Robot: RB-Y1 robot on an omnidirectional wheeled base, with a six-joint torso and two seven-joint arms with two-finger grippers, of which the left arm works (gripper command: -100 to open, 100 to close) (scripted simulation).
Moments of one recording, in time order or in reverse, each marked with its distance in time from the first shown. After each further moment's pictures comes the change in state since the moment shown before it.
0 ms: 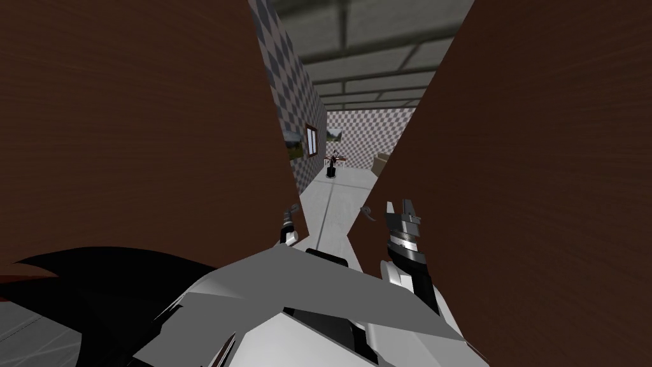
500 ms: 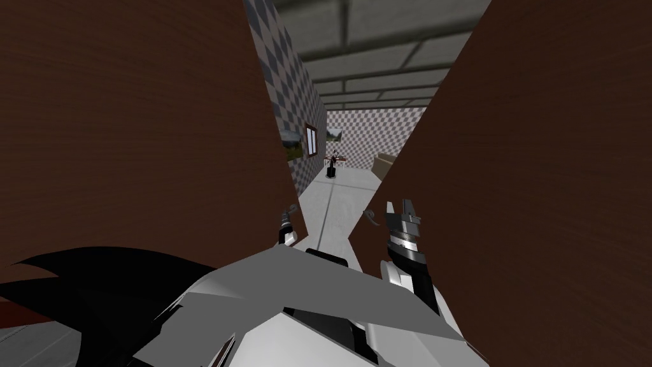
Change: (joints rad) arm 0.013 -0.006 0.027 -0.020 0.034 -0.004 -0.030
